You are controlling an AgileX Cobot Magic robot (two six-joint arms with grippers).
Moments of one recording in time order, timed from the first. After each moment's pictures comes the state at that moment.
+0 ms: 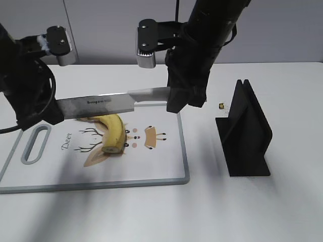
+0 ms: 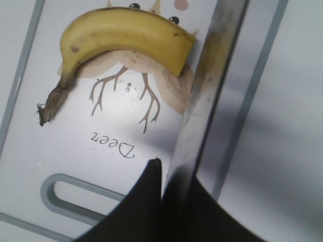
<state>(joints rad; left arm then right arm) -0.29 1.64 -1.16 -0.34 0.97 1.15 0.56 1.97 -1.64 0.27 1.10 -1.12</state>
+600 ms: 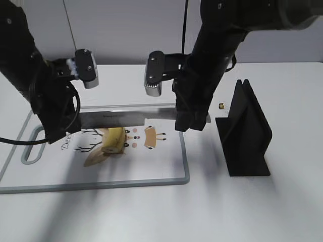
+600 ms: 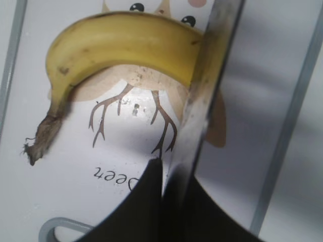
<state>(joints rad) -0.36 1.78 -1.16 -0.28 0.81 1.15 0.55 2.02 -1.50 0.21 0.93 -1.04</state>
